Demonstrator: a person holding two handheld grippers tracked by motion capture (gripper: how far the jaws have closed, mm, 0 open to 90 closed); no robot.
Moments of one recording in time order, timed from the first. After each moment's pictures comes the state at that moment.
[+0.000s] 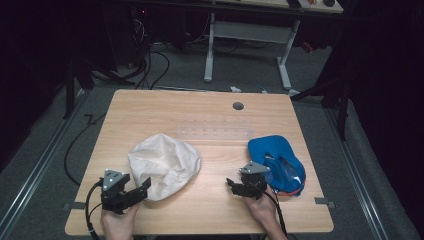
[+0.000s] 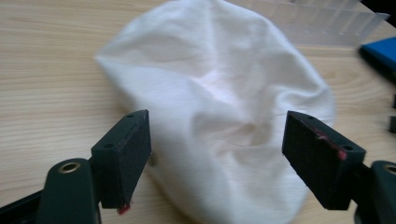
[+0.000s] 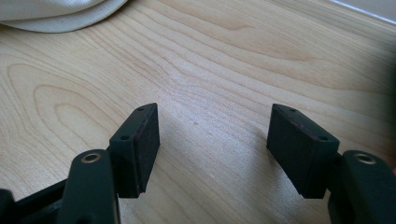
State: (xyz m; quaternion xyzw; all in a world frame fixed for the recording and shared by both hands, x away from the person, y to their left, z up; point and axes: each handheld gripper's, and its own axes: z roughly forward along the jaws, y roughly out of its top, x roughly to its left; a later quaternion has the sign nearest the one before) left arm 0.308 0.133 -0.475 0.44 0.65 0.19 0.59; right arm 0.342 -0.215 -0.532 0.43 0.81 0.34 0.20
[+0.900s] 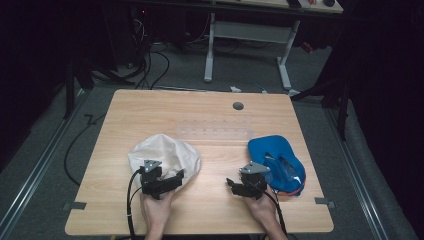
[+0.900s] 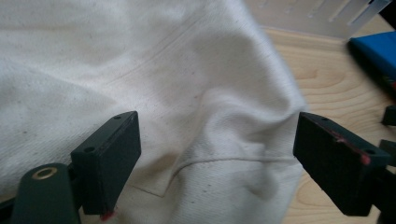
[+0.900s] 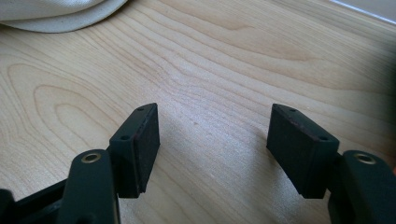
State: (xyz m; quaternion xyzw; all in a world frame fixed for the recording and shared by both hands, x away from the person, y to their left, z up) left arm 0.360 0.063 -0.515 0.44 0.69 0.14 0.56; right arm 0.342 -0.215 -0.532 0.43 0.81 0.34 0.20
